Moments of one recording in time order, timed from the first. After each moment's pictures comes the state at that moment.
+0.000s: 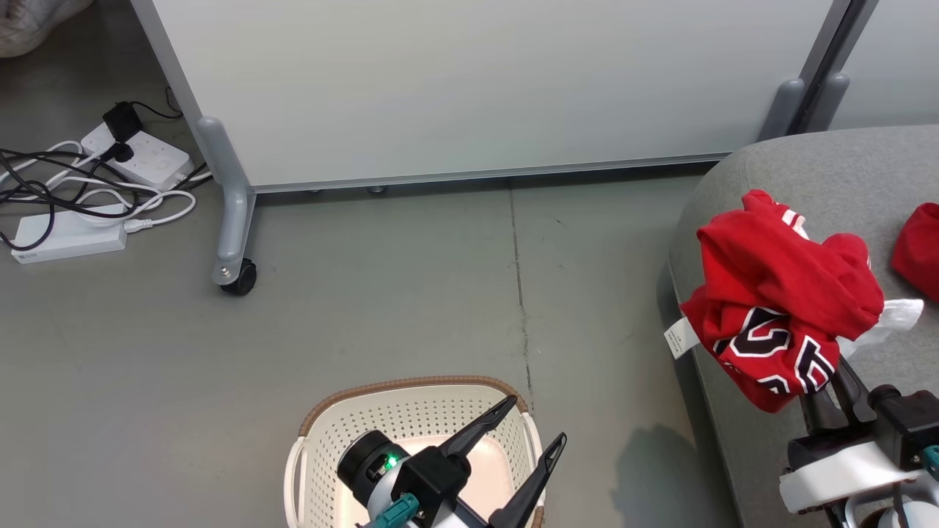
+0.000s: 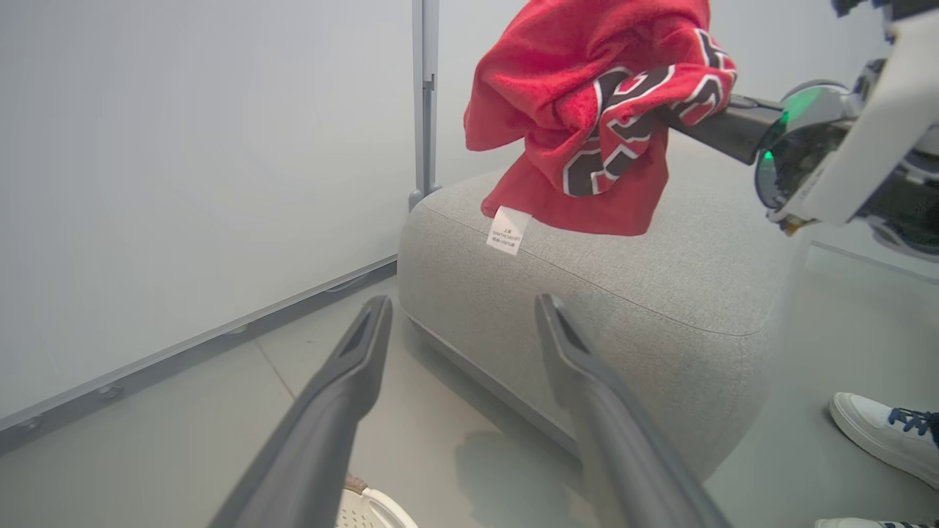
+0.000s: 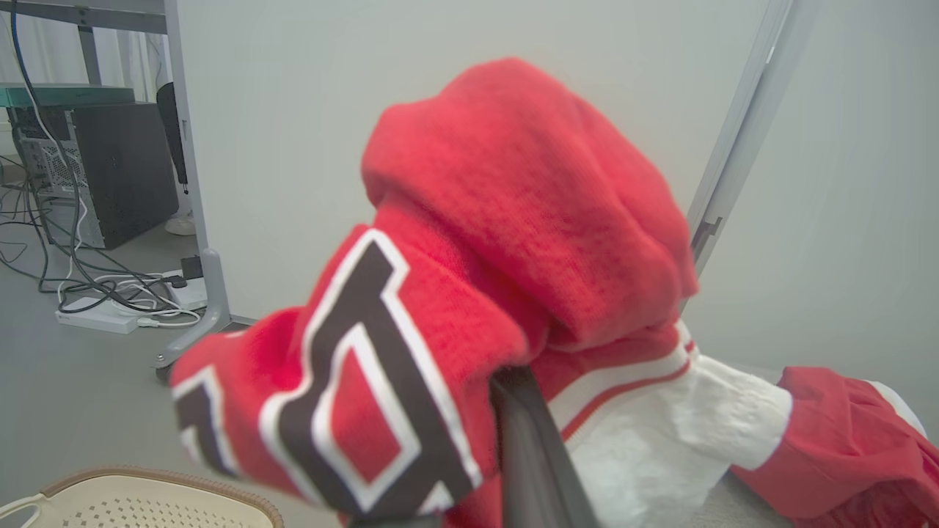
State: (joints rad) left arm -0.17 0.05 -0.67 0.30 -0.24 -0.13 -0.26; right arm -0.05 -0.22 0.08 0.12 0.10 0.13 -0.26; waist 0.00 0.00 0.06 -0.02
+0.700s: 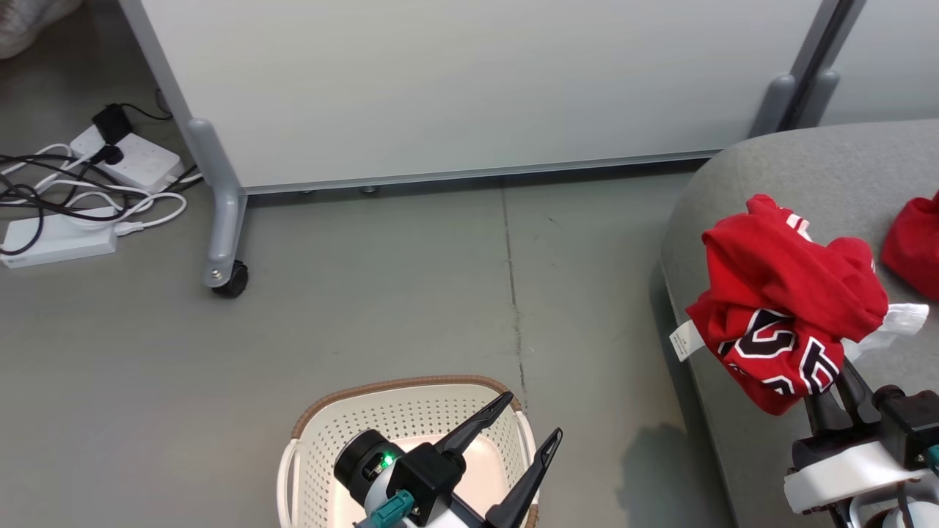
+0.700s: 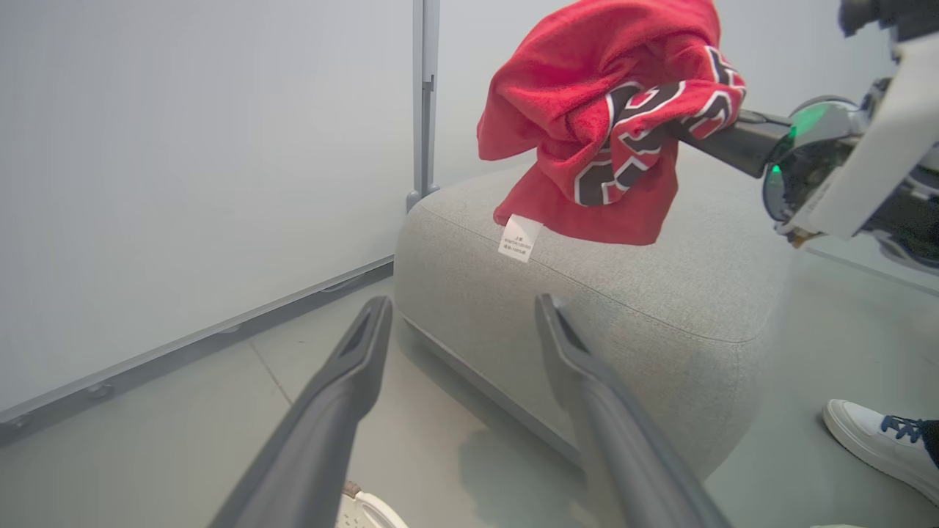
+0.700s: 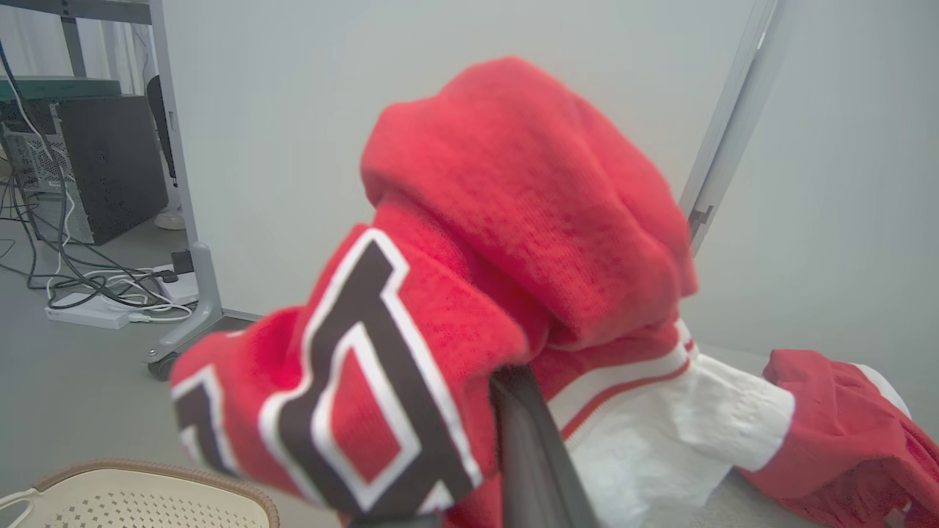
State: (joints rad) left arm -0.17 0.05 -0.66 0.30 -0.26 -0.13 -0.26; right arm -0.05 -0.23 0.07 0.14 0.11 0.13 -0.26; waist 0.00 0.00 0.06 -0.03
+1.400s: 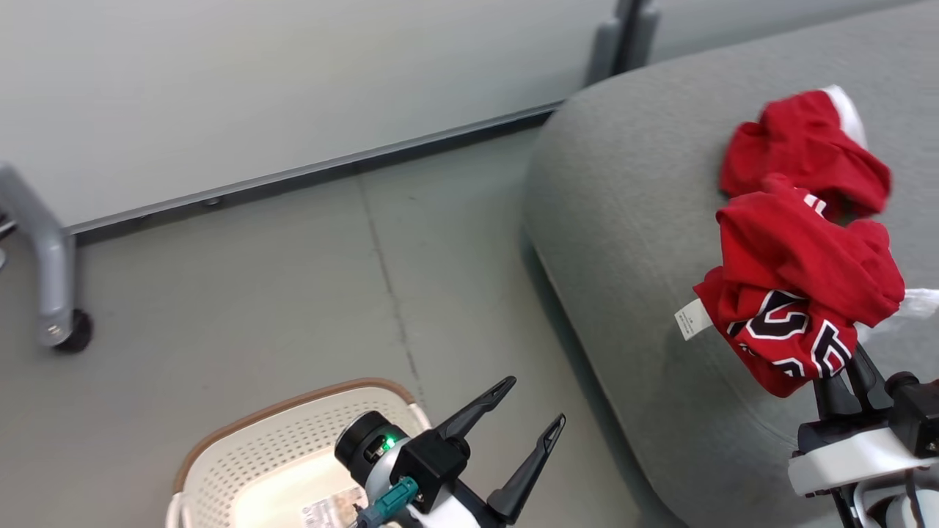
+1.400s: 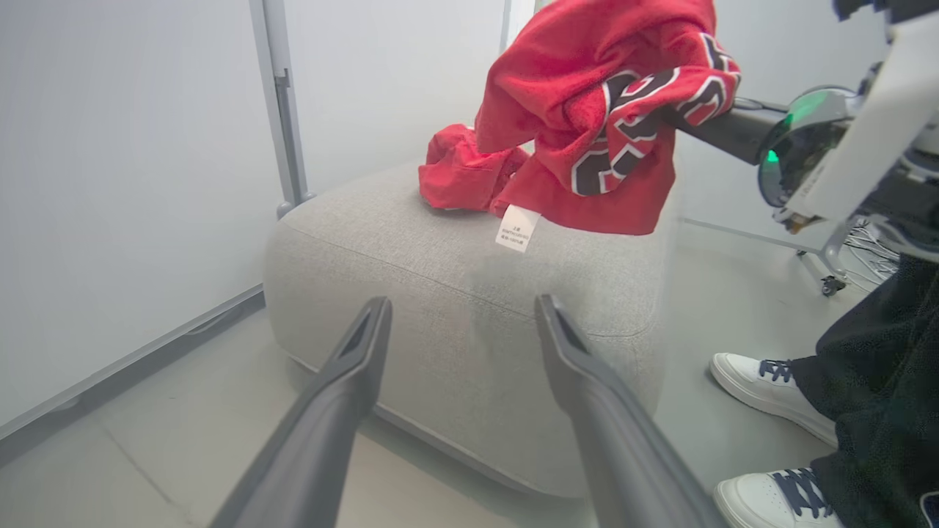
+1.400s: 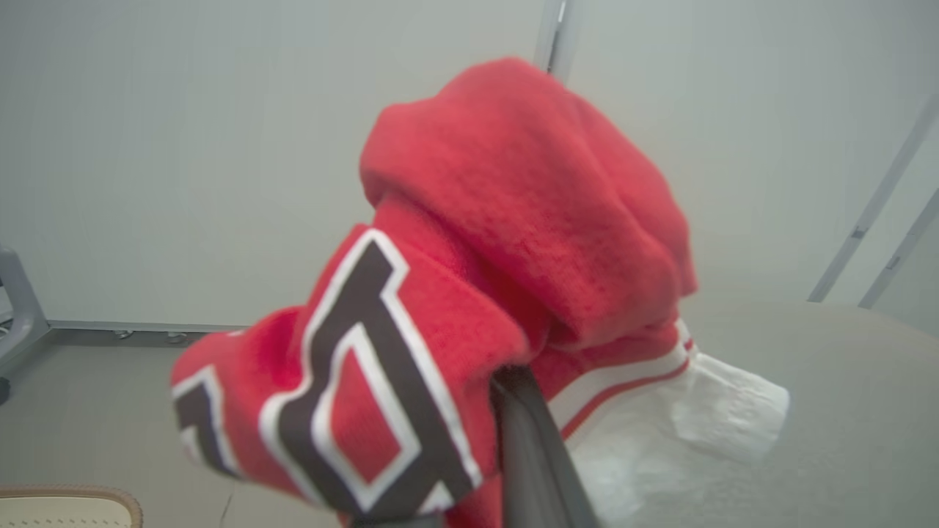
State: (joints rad) left arm -0.20 0.05 -0.66 0.30 -0.23 -0.13 -0.26; right arm -0.07 -0.20 0.03 0.13 0.10 0.13 -0.26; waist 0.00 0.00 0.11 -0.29
